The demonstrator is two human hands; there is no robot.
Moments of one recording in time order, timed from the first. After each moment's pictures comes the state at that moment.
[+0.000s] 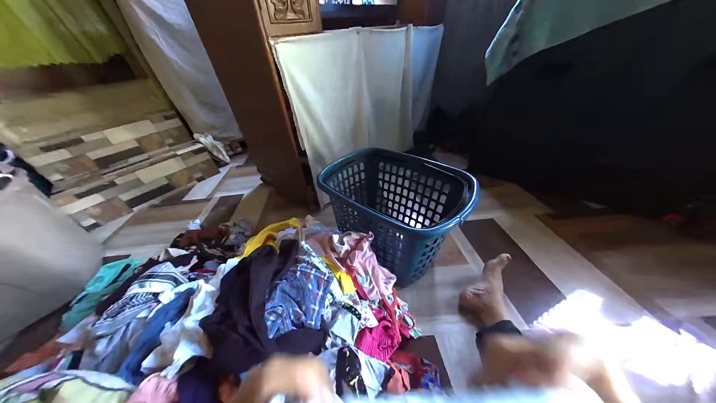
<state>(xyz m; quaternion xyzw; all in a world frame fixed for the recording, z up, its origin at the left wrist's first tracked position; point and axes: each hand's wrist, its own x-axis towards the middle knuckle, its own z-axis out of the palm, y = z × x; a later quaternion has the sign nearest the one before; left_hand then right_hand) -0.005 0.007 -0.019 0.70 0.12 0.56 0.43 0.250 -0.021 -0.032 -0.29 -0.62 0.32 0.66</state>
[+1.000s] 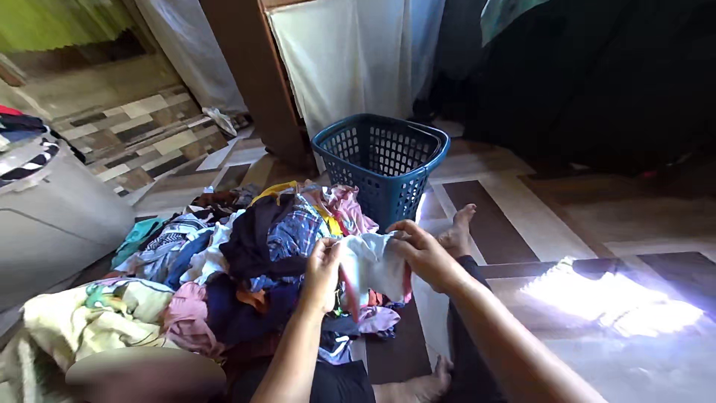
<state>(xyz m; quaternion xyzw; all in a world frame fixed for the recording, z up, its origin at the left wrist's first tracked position) 0.081 -0.017 -0.089 0.50 0.44 0.50 0.54 0.281 -0.036 -0.084 -0.51 -0.59 0.43 0.45</state>
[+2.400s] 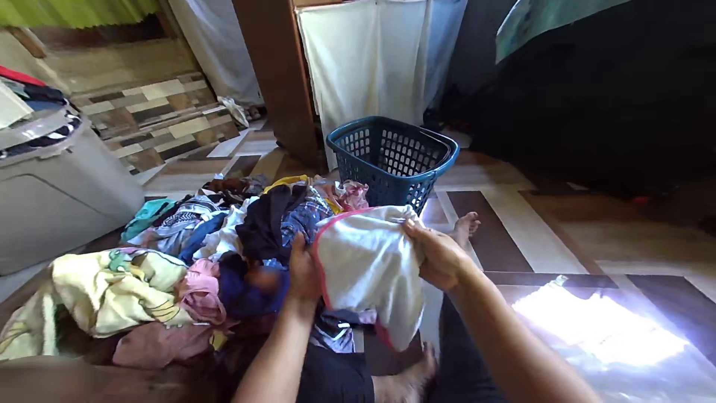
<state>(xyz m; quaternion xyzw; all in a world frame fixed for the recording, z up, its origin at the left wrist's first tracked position) 0.025 -0.018 -0.126 0.35 0.20 0.60 0.69 0.258 -0.062 -0.050 -0.39 -0.37 0.66 0.52</state>
